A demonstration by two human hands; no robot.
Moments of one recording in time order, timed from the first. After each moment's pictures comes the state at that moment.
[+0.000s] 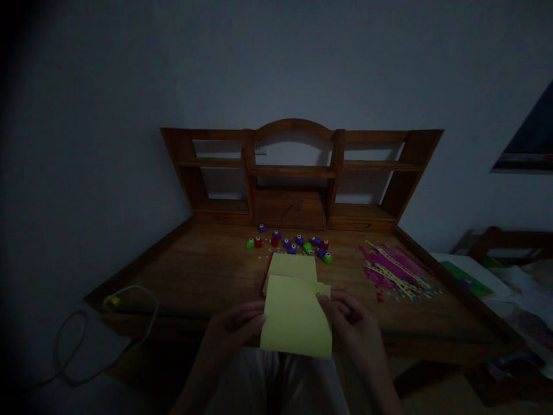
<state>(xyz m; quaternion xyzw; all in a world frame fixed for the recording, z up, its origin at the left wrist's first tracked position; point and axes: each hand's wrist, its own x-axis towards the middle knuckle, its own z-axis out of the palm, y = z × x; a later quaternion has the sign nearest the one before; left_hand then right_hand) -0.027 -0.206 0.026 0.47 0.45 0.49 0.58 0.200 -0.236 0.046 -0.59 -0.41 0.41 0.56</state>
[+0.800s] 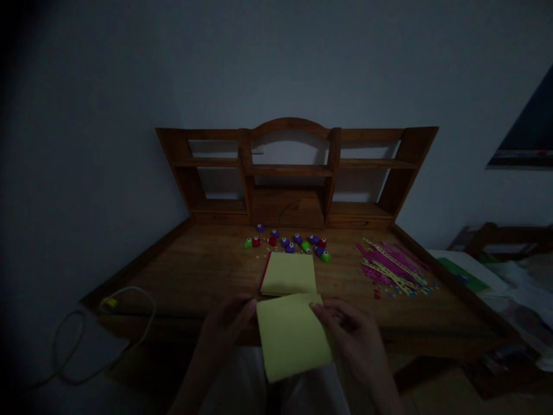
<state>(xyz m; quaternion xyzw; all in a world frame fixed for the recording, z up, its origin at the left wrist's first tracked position) -0.035 -0.199 0.030 0.58 0.51 0.48 0.42 0.194 -0.251 0.059 -0.64 -0.46 0.32 0.52</state>
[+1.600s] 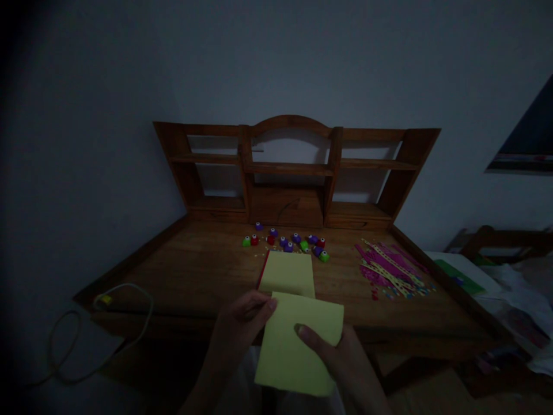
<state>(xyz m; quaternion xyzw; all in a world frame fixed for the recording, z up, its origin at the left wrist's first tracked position) -0.001 -0.208 0.055 0.59 0.45 0.46 0.47 0.188 -0.260 0.044 -0.59 -0.38 0.54 0.47</state>
